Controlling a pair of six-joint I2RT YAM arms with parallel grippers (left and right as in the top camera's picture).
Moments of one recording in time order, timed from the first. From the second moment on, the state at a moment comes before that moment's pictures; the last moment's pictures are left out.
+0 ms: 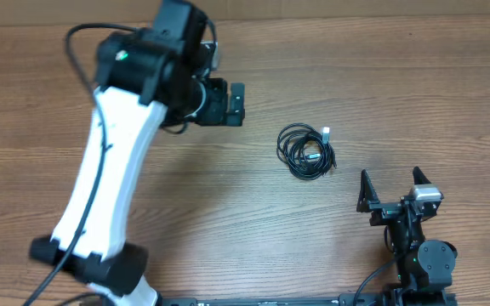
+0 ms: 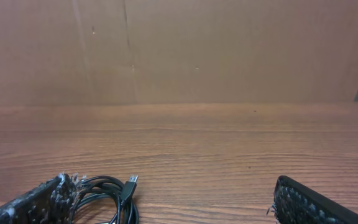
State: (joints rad) left arm -0.37 1.82 2.16 -1.61 0.22 -0.34; right arm 0.03 0.01 0.02 -0.03 -0.04 0.04
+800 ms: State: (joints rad) left arm -0.48 2.38 2.16 -1.43 0.48 -0.40; right arm 0.03 0.01 0.02 -0.04 -0.04 0.04
